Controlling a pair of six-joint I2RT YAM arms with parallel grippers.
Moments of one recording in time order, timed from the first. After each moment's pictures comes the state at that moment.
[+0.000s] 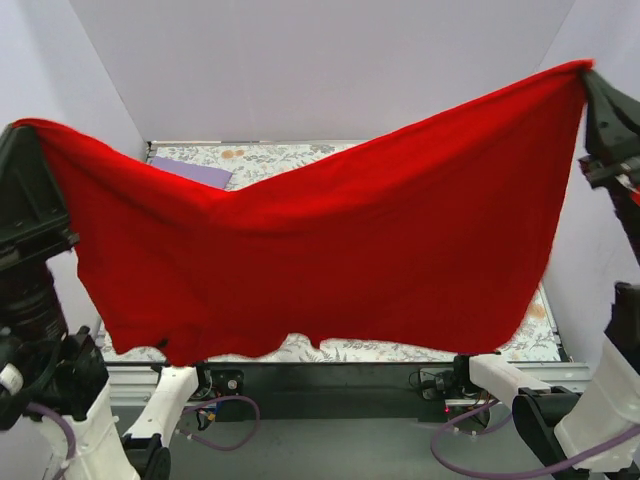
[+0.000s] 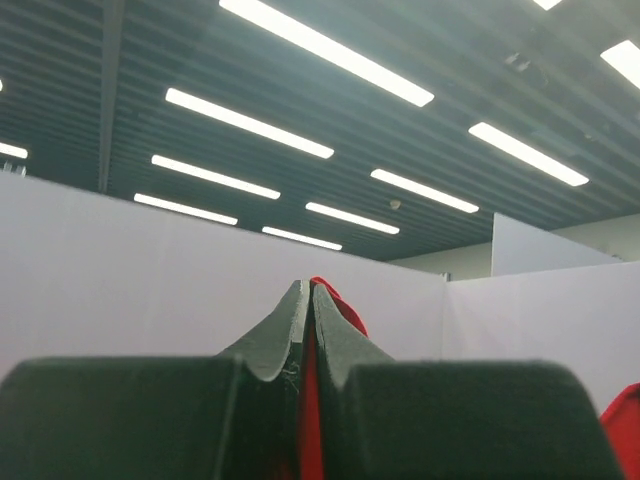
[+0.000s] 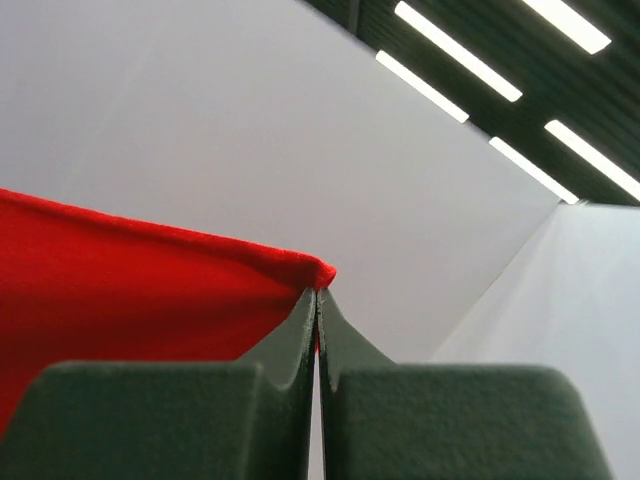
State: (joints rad) left arm 0.02 0.76 1.74 0.16 0.12 -0.55; right arm 0.08 1.06 2.26 -0.55 -0.37 -0.47
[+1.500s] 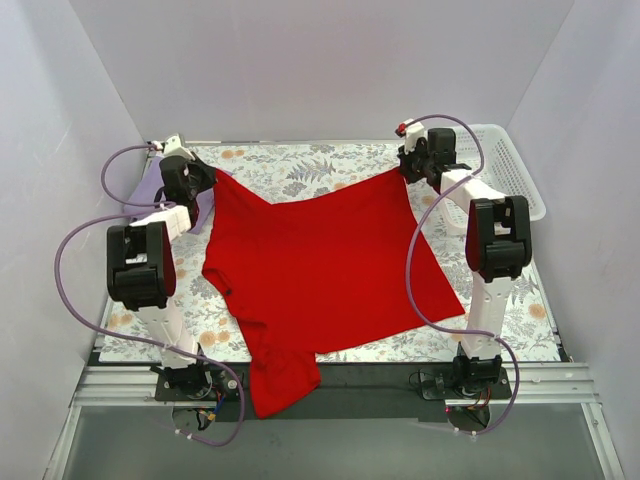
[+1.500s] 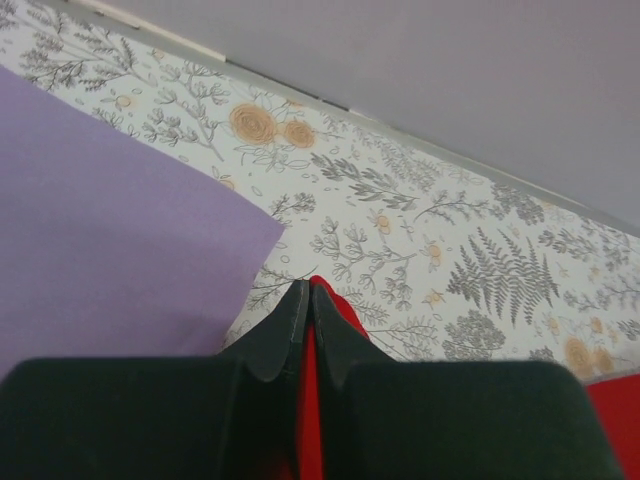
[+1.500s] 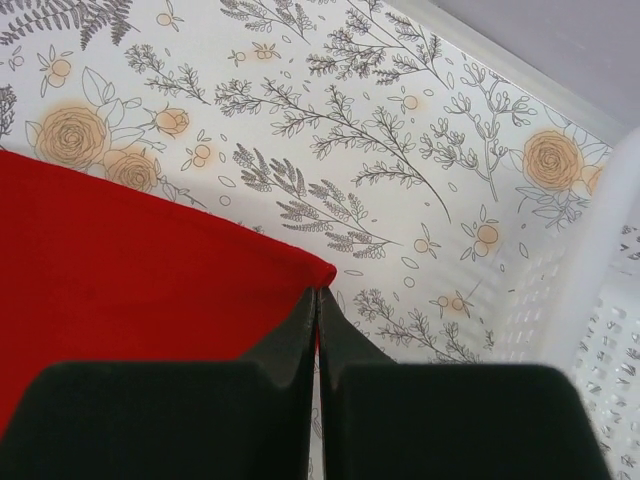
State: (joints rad) left arm 0.09 1.88 1.12 0.49 0.12 -0.42; right arm 0.13 2.11 1.57 -0.04 -0.35 -0.32
